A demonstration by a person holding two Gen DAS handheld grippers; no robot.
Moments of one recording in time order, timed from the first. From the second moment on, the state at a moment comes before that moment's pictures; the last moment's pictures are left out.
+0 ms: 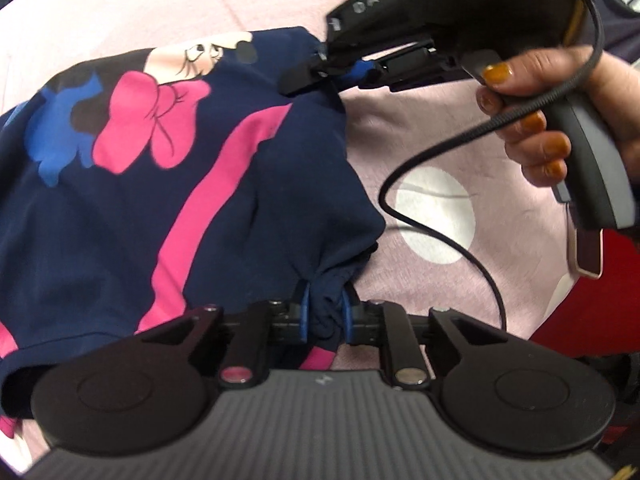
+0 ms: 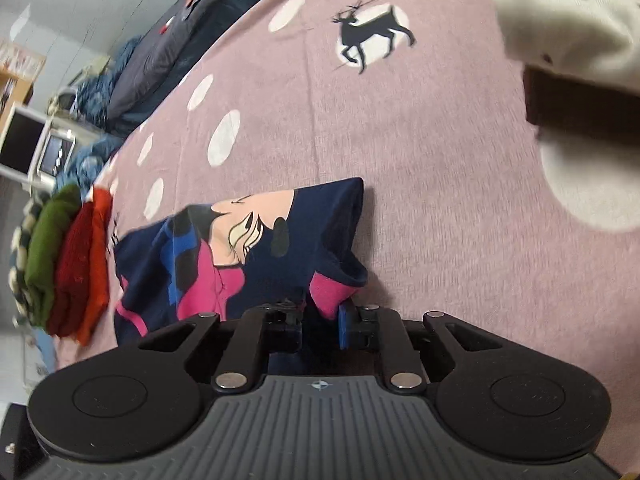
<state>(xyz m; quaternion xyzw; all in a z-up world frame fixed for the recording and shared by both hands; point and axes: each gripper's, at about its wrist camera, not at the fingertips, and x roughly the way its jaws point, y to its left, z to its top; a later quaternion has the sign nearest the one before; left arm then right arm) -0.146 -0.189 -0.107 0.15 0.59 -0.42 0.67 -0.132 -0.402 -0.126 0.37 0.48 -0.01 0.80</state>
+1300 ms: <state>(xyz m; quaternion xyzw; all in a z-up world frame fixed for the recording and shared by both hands) -0.044 0.154 -0.068 -0.08 0.57 -0.17 0.80 0.044 -0.170 -0.012 0.15 0.42 0.18 0.87</state>
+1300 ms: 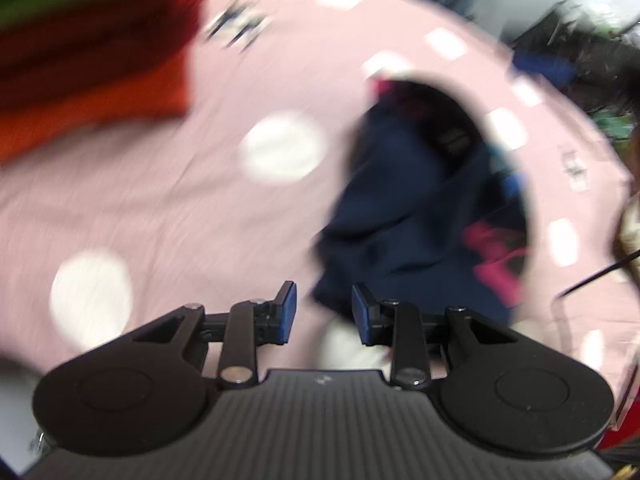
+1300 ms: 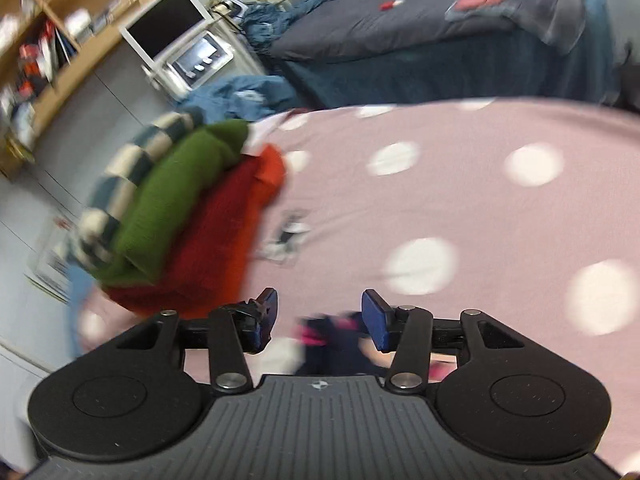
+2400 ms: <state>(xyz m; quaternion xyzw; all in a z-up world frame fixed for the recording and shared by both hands) 0.173 0.024 -0.138 -0.13 0.65 -0.24 0.71 -0.070 -0.214 -0.057 0.21 0.50 0.09 0.84</state>
